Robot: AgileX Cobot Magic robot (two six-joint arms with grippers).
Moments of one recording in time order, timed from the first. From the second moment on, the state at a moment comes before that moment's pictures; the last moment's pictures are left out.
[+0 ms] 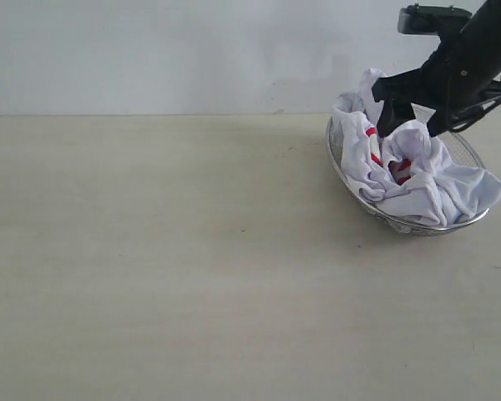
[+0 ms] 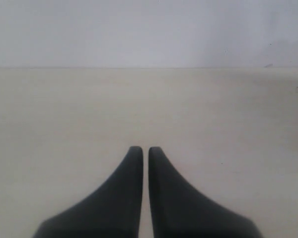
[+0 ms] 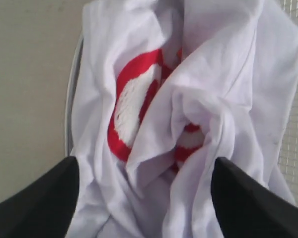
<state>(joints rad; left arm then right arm) 0.03 0.00 0.00 -0.09 0.30 0.07 -0.05 1.92 -1.55 0.25 0.87 -0.21</state>
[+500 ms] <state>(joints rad) 0.03 0.00 0.00 -0.09 0.30 0.07 -0.05 2.23 -1.78 0.07 0.93 -0.13</state>
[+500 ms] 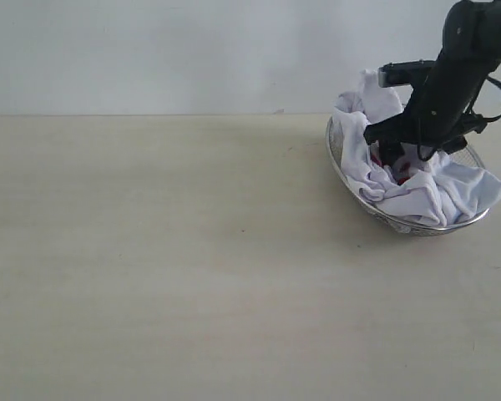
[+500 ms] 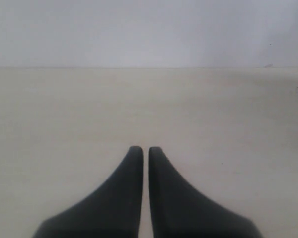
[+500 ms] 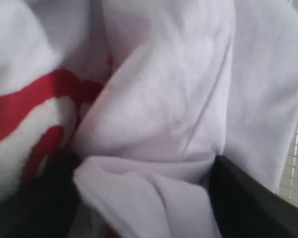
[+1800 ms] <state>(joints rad) 0.03 0.00 0.00 -0.09 0.30 0.07 -0.05 1.75 -1.94 0.79 0.97 -0.35</state>
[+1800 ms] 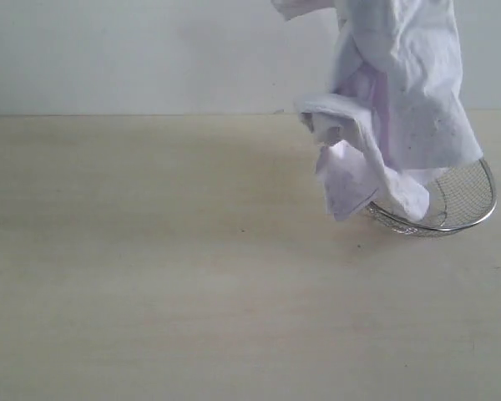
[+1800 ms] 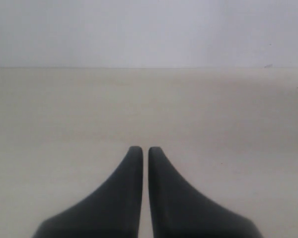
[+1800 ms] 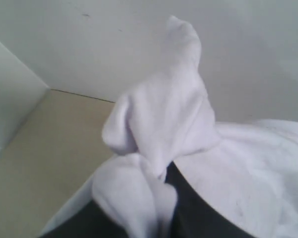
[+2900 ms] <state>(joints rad) 0.03 0.00 0.00 -0.09 0.30 0.07 -0.05 1.75 -1.95 1.28 1.18 -0.47</state>
